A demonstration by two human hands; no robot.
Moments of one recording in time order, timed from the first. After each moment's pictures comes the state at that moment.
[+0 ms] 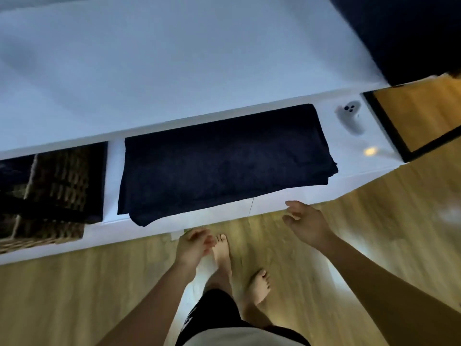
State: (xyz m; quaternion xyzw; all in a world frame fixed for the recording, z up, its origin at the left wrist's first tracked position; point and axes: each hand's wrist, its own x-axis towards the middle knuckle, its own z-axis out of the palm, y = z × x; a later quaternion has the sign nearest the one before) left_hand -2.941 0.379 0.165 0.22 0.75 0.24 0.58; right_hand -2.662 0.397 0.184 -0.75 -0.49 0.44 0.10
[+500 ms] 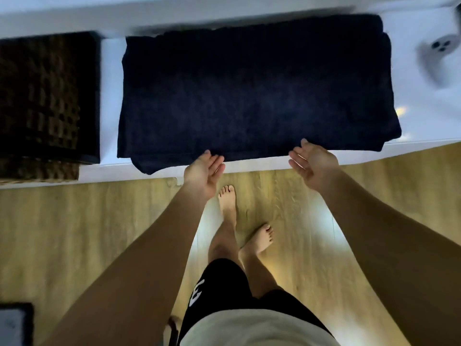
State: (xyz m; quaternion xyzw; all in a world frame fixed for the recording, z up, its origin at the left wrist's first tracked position) left_hand -2.960 0.465 0.111 -0.11 0.63 0.43 0.64; right_hand -2.722 0.488 0.114 -0.71 0.01 0.61 0.36
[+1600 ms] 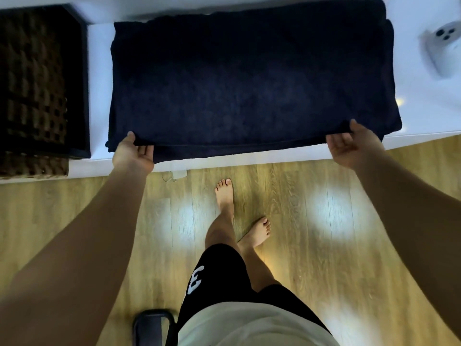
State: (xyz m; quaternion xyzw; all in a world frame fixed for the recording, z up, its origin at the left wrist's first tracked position) left_hand -3.082 0.500 0.103 -0.17 0.64 0.58 0.47; right_hand -2.654 0.512 0.125 -0.65 0.14 0.57 0.48
